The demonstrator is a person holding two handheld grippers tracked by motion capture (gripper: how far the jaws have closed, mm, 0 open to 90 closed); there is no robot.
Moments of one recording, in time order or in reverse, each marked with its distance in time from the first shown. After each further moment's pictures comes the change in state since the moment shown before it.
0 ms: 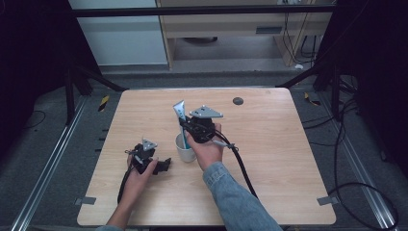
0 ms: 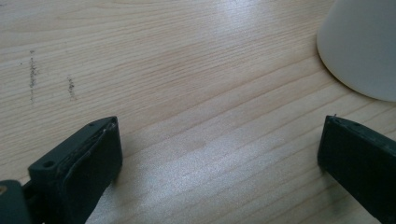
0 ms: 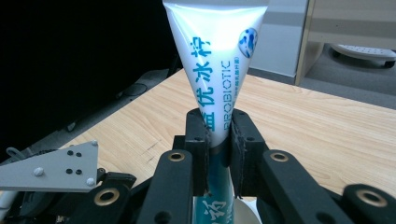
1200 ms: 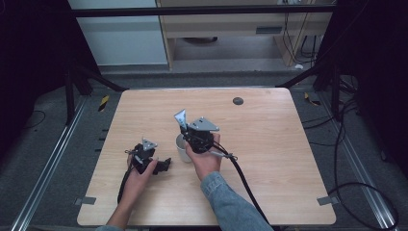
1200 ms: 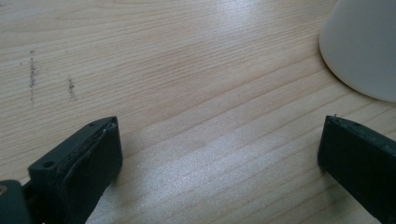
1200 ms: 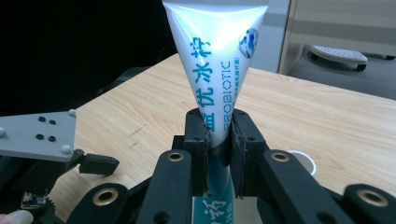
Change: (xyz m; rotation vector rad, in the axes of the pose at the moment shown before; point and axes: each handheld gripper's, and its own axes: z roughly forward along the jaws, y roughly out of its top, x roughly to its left) left arm 0.000 0.000 0.000 0.004 0.000 0.005; right arm 0.009 -0.035 0.006 -0.006 -0.071 -0.030
